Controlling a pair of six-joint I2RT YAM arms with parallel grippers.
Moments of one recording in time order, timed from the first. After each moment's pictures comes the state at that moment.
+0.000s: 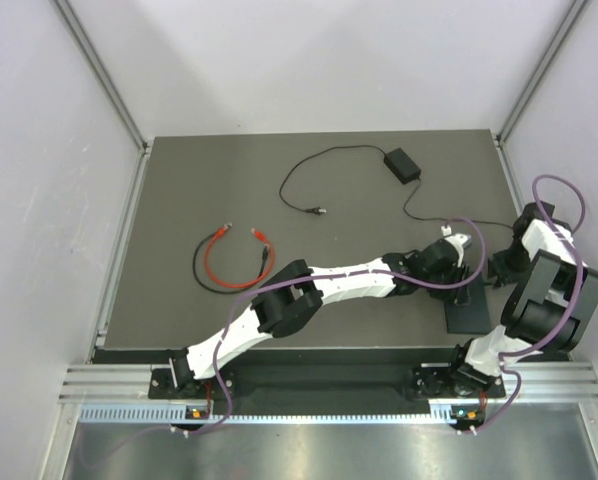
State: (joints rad) left arm -1.20 2.54 2.12 -0.15 0.18 -0.74; right arm -0.47 1.55 0.99 -0.85 0.20 0.90
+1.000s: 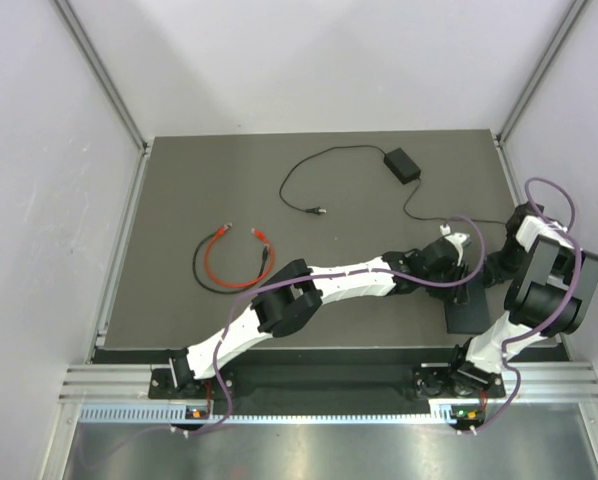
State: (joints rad) left arm -1.20 2.54 2.14 -0.19 0.17 -0.75; right arm -0.44 1.67 0.99 -0.81 0.21 0.96
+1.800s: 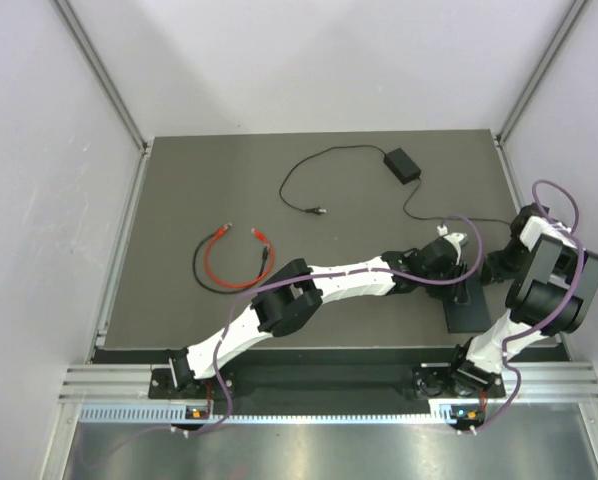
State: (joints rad) left arm -1.20 2.55 2.13 -0.18 0.19 -0.82; right arm -0.48 1.68 1.00 -0.81 0.12 0.96
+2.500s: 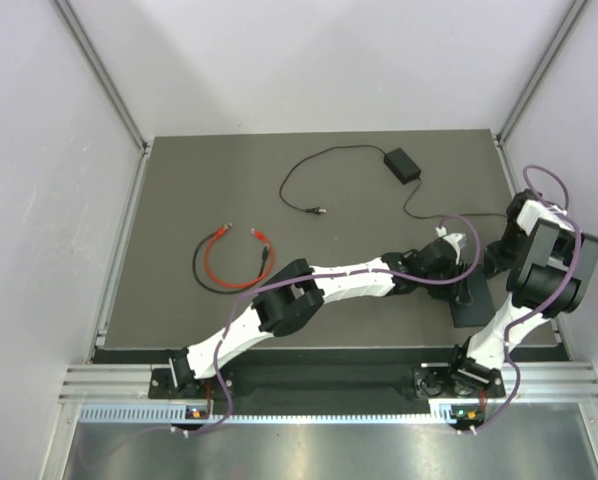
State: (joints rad) left arm -1.19 2.56 2.12 -0.13 0.22 -0.88; right arm -0.43 1.81 1.16 -0.91 0.21 0.91
